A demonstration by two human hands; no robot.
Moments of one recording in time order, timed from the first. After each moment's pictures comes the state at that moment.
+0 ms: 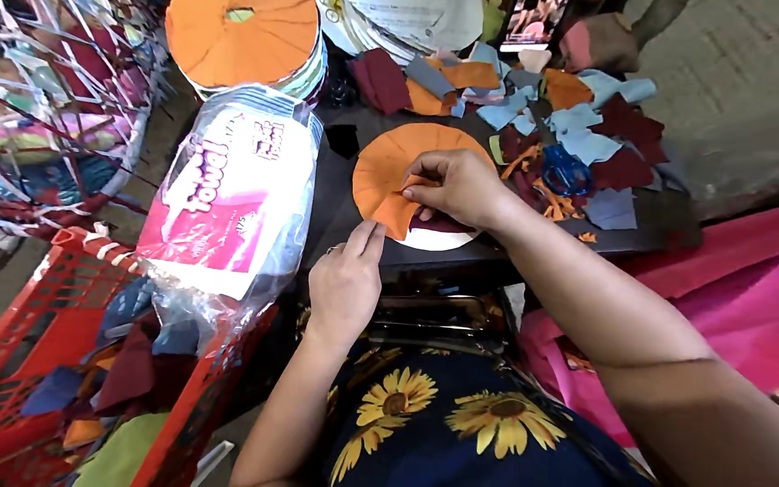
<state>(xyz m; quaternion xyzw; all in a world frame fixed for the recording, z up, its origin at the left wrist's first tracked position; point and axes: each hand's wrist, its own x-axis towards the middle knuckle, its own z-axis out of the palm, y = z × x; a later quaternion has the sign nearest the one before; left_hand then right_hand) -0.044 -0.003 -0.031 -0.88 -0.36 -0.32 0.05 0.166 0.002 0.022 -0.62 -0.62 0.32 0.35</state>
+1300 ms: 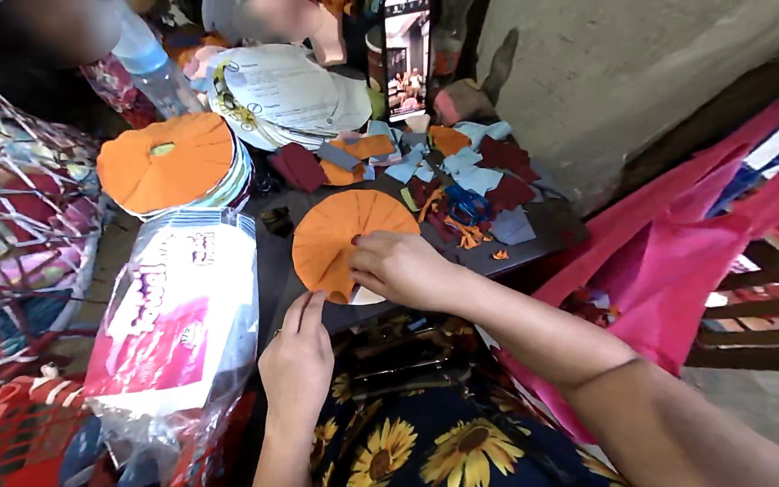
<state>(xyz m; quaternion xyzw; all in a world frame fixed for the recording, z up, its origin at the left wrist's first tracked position) -0.049 -0.003 -0.022 -0.88 -0.36 -0.31 0.03 0.166 -0.033 0.005 -0.54 -0.79 -0.03 0.30</state>
